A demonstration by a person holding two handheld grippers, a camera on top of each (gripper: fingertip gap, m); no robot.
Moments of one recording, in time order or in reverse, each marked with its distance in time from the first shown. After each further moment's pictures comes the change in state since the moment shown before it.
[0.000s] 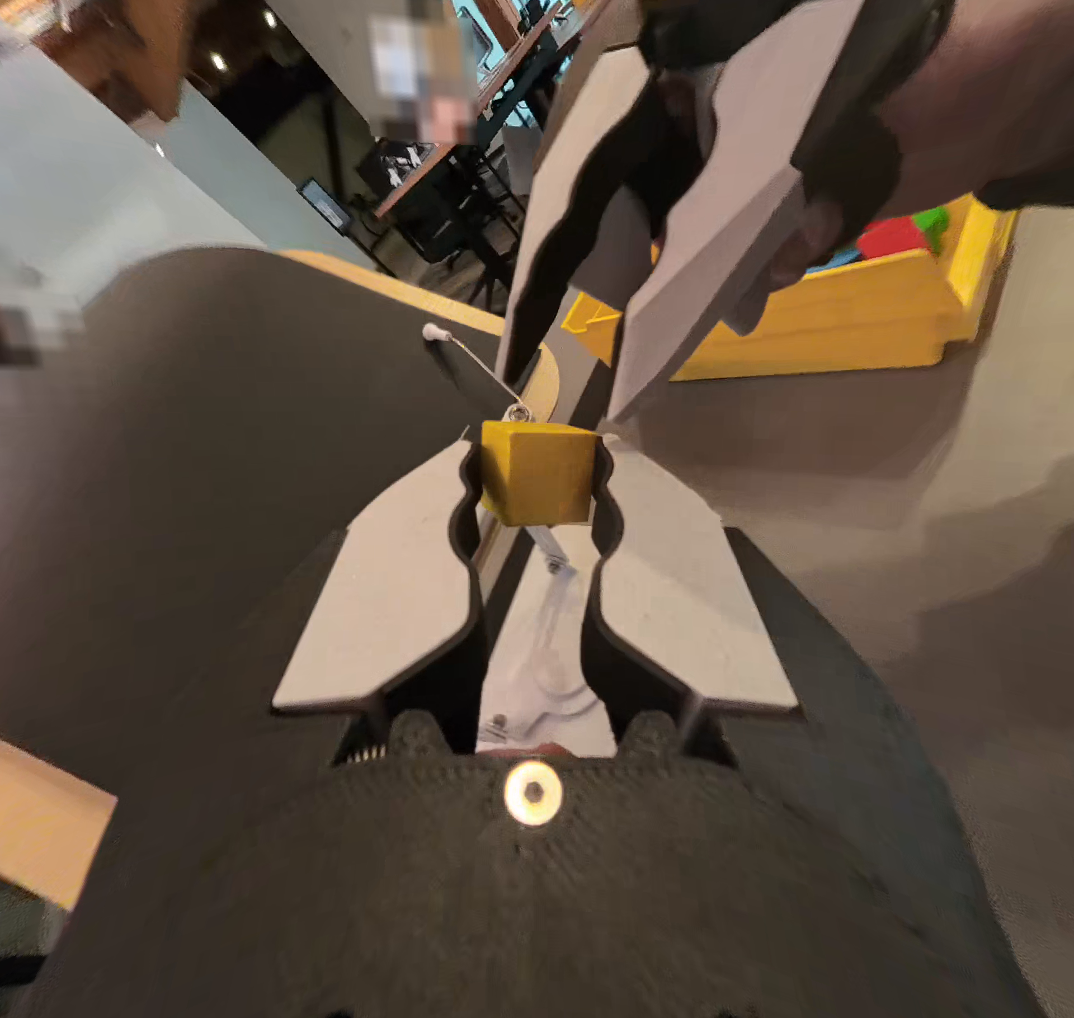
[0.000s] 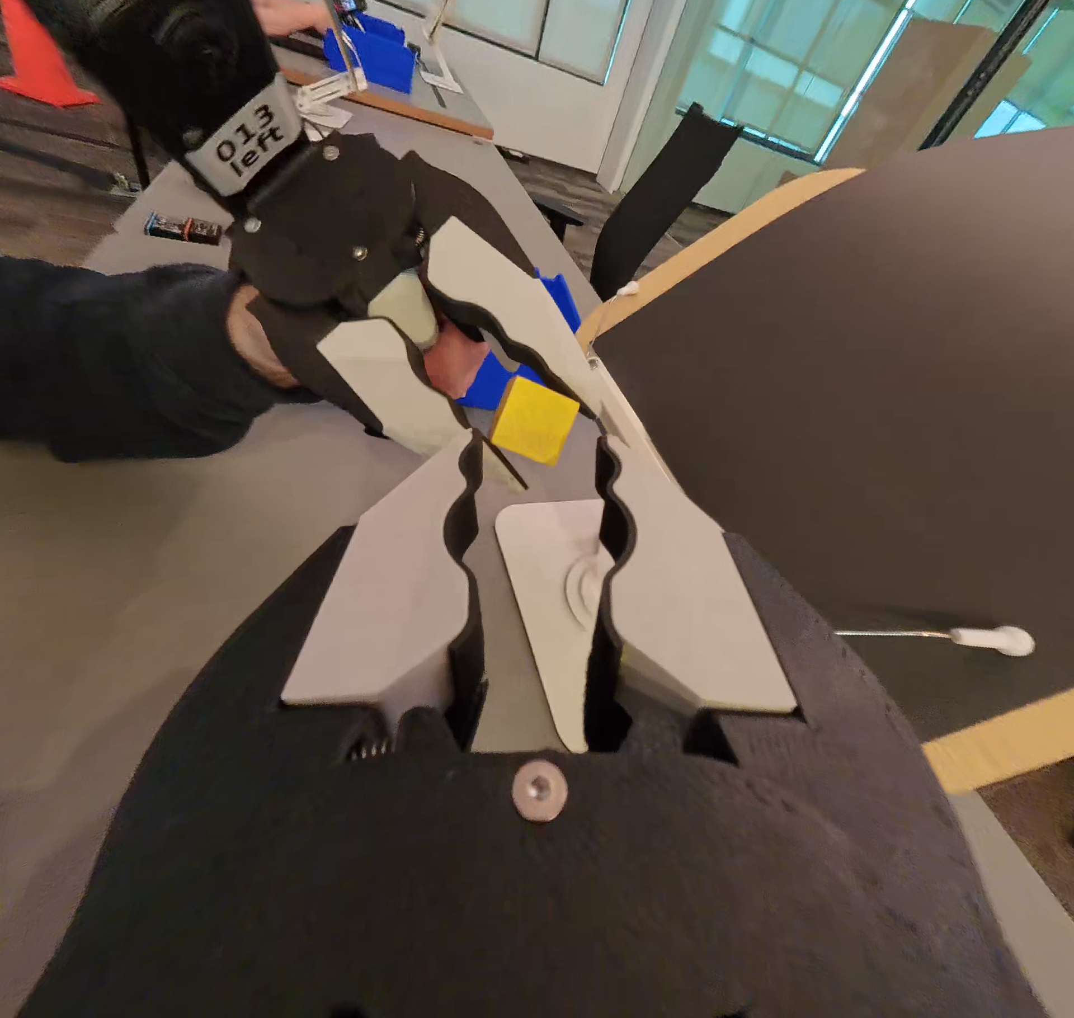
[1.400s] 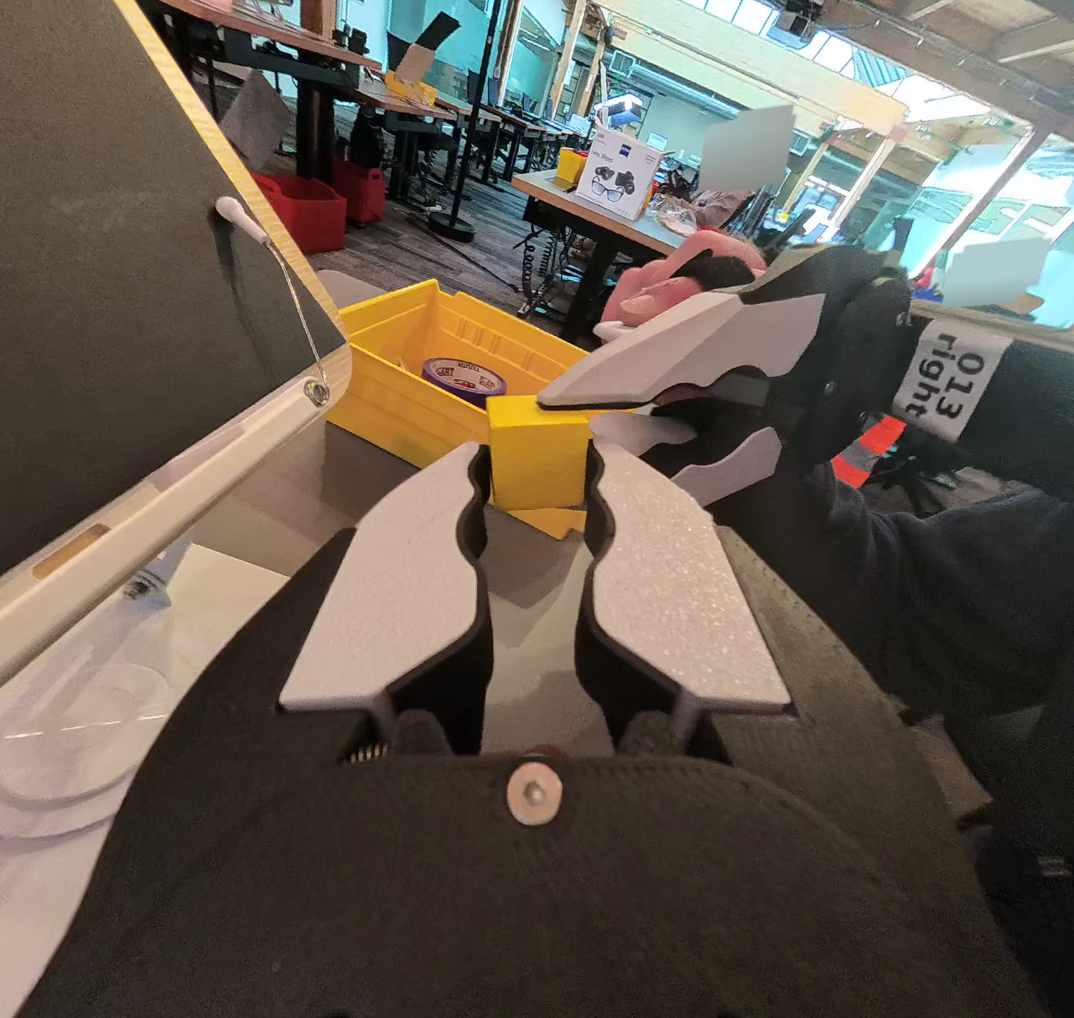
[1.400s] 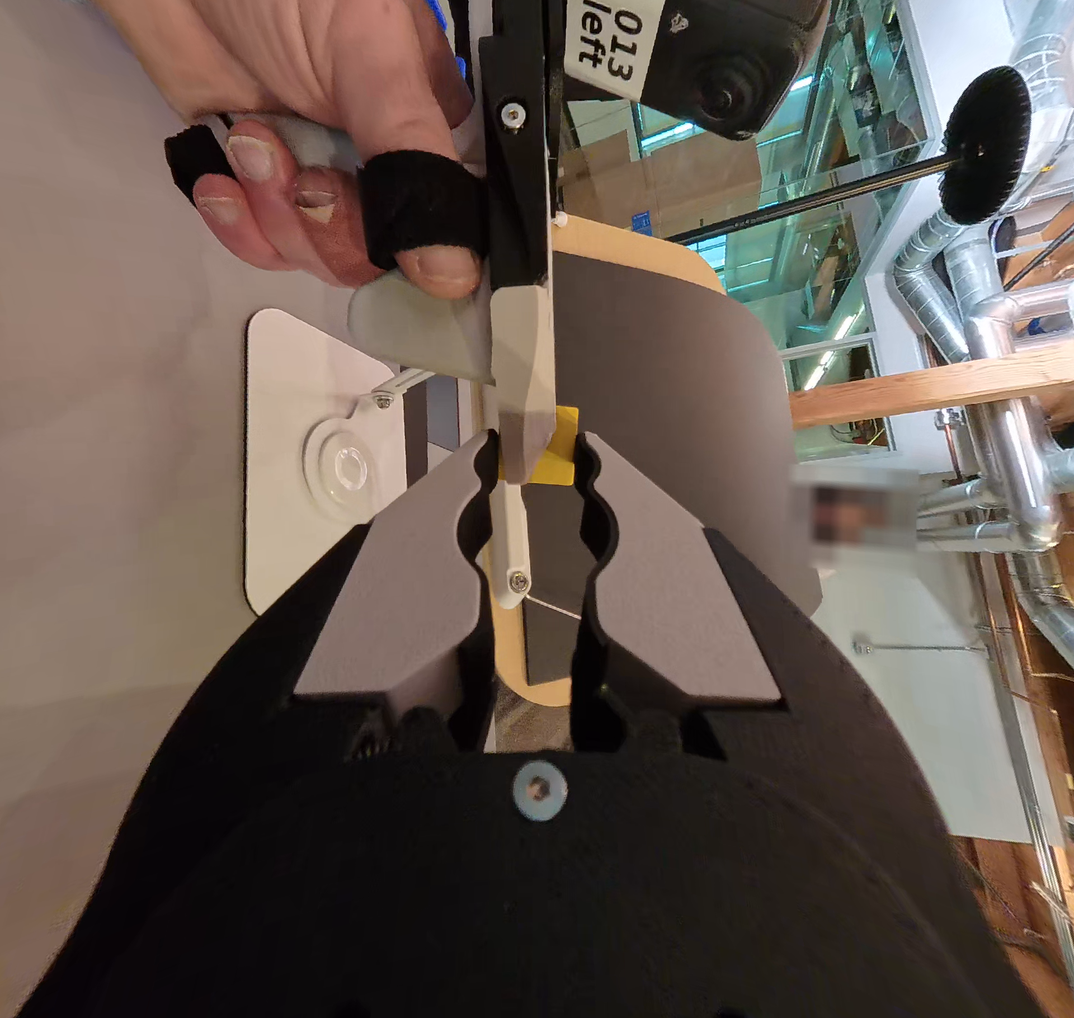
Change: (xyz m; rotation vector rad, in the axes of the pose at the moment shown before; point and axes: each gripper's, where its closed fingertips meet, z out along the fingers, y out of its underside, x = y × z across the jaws) left arm 0.018 -0.018 0.007 0.177 0.478 -0.916; right arm 0.002 0.004 0.001 -0.319 0.320 -0.877
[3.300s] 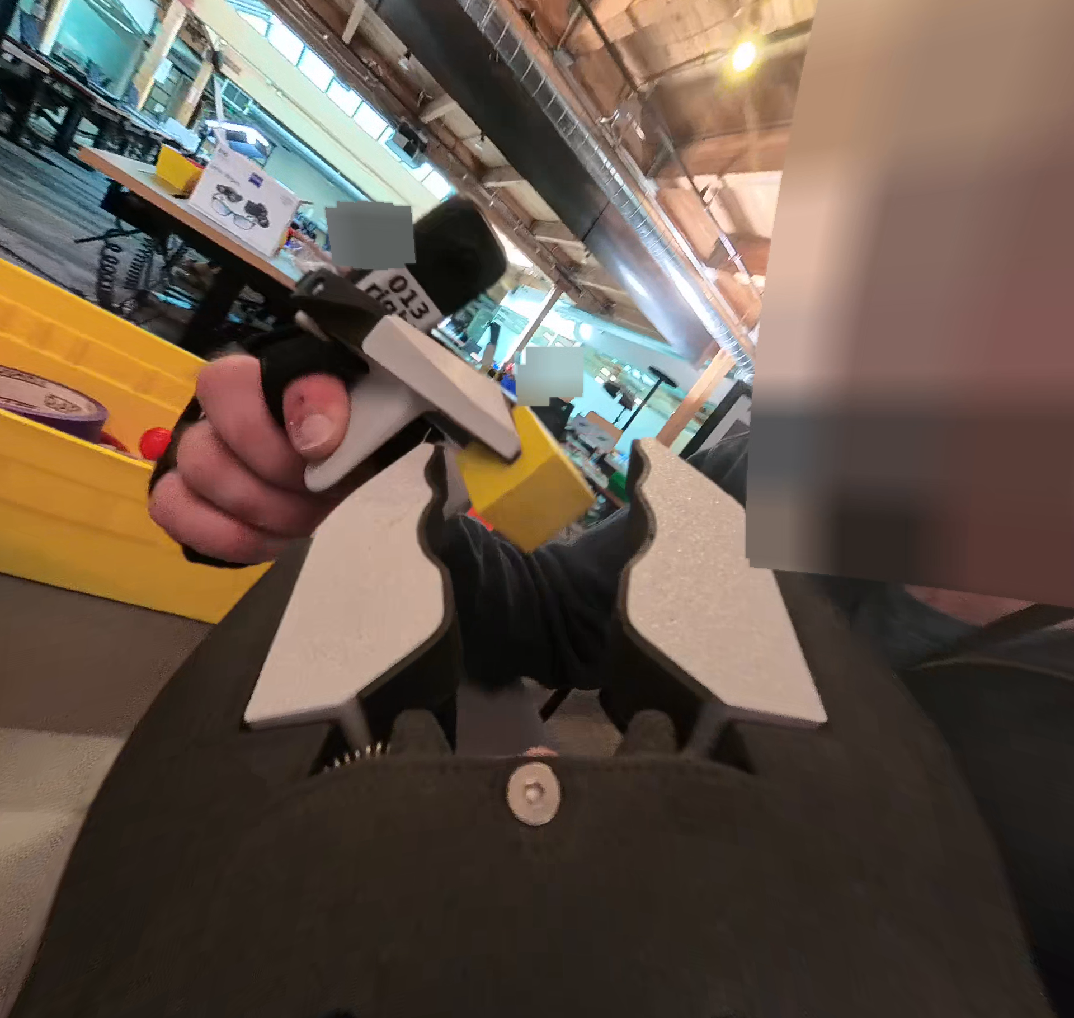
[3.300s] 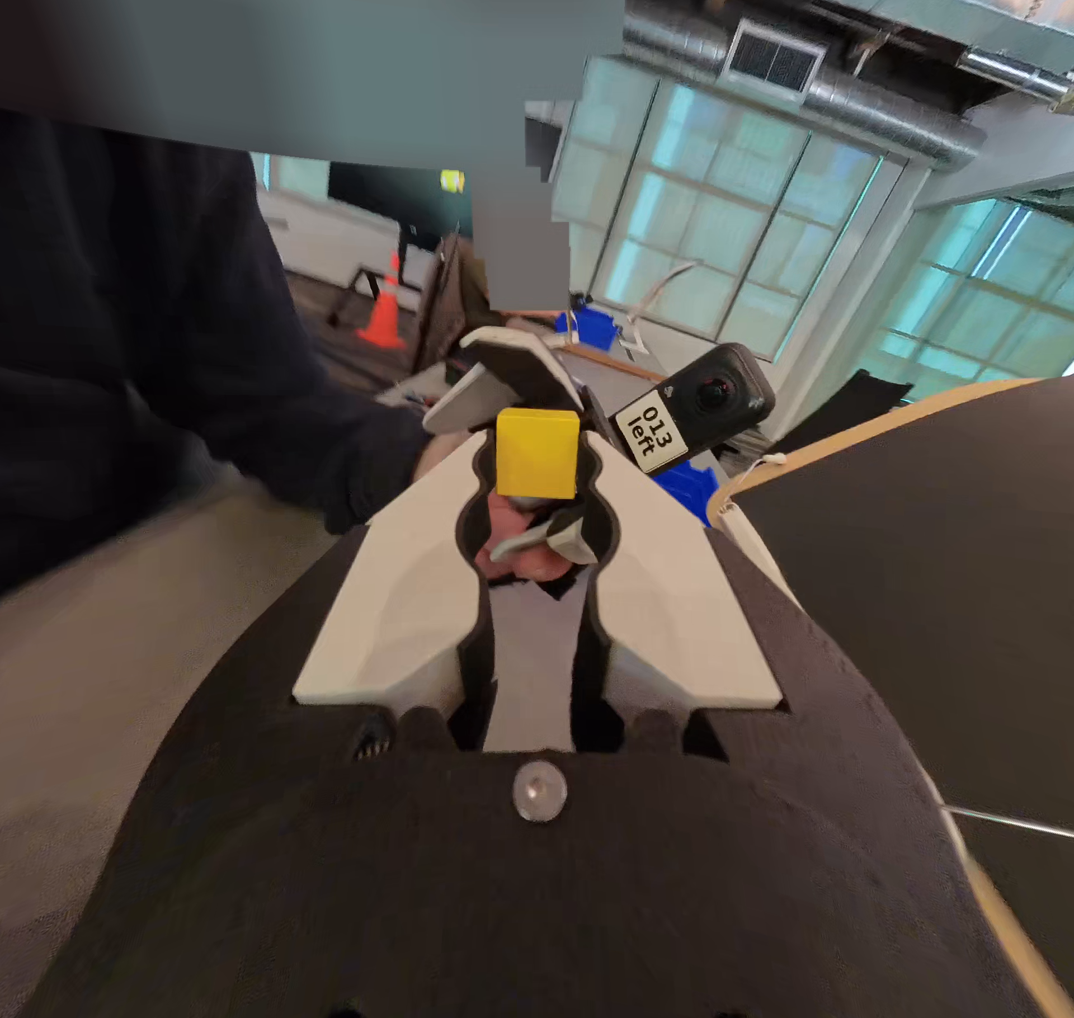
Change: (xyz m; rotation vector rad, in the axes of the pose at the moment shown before) left arm 0.072 -0.003 0.004 0.119 0.661 -0.369; right arm -0.009 -0.029 -0.047 0.898 -0.444 0.830
